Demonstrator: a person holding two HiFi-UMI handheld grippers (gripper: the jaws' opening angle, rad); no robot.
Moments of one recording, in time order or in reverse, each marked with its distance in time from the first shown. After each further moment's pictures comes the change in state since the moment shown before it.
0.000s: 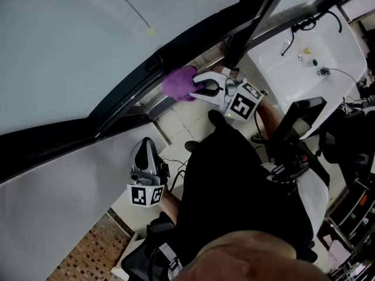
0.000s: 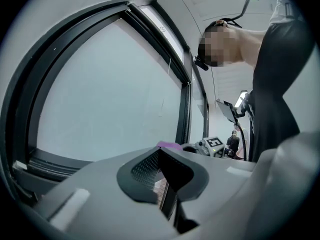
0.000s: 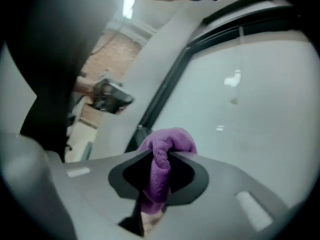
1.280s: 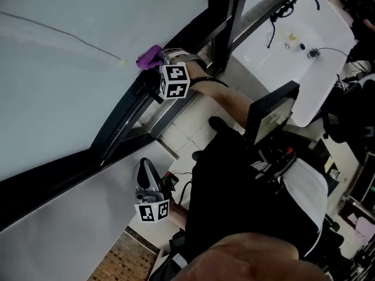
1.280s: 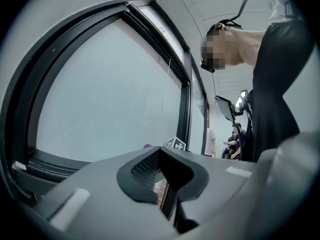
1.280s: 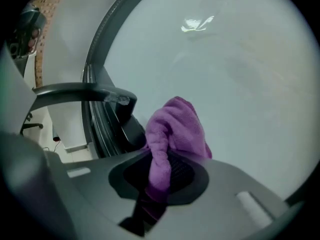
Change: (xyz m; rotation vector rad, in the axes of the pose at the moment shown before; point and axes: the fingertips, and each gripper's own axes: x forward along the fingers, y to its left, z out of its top) left arm 0.004 -0.004 0.003 0.001 0.000 0.014; right arm 0.082 -0.128 -0.139 0.063 0.669 -0.301
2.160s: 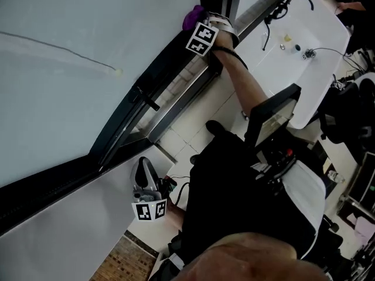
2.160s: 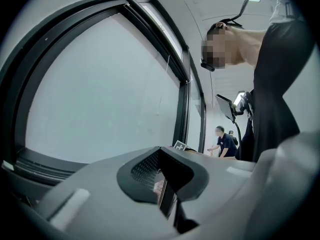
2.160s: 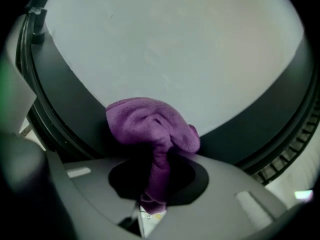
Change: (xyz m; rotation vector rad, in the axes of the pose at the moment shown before) left arm 0.016 0.002 -0.011 -0.012 -0.006 -0.048; right arm -0.040 -0.184 -0.215 0.125 0.498 -0.469
